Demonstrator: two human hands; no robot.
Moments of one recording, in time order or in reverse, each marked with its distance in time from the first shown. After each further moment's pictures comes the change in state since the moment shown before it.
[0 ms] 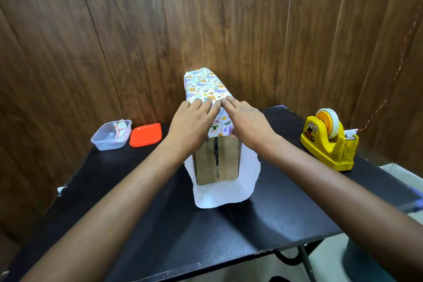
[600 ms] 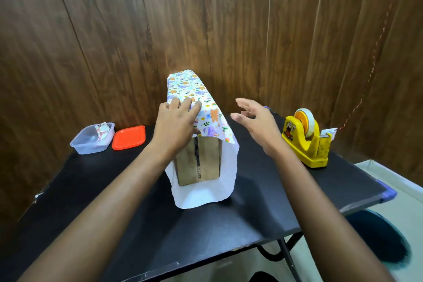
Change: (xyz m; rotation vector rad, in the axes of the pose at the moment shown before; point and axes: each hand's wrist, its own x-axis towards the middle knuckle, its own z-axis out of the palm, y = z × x) left_hand 0.008 0.011 0.005 -0.138 0.073 -0.129; right_hand -0.033 0.053 0.010 1.068 0.234 0.424
